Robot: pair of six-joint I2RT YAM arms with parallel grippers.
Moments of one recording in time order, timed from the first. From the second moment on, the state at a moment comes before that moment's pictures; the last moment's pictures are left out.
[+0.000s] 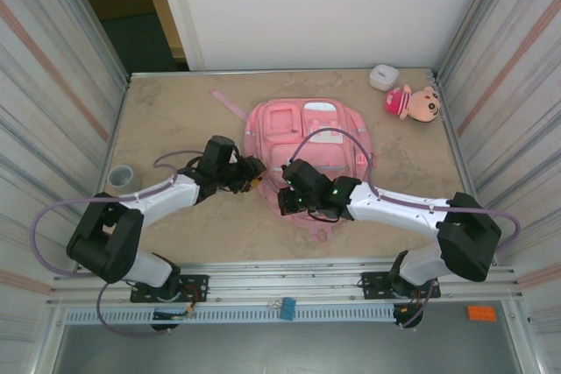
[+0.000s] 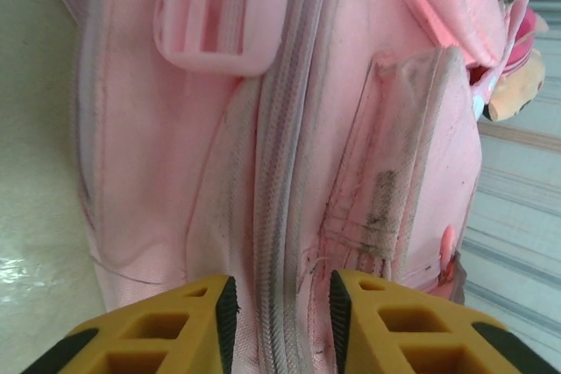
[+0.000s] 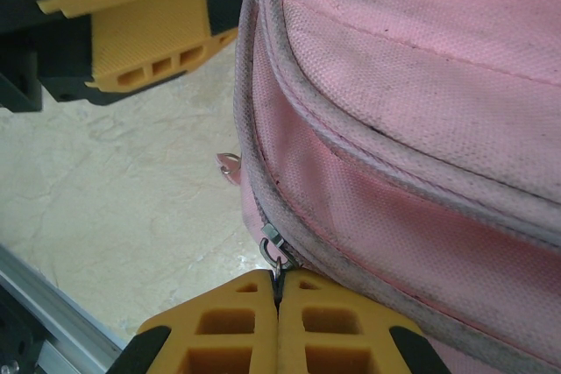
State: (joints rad) left arm -0.53 1.44 0.72 -0.02 0.39 -1.24; right arm 1.00 1.42 0.90 -0.36 0.03 0.72
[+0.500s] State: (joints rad) left arm -0.48 1.48 0.72 -0.01 0.43 -1.24; right arm 0.97 1.38 0.90 -0.43 0.04 0.71
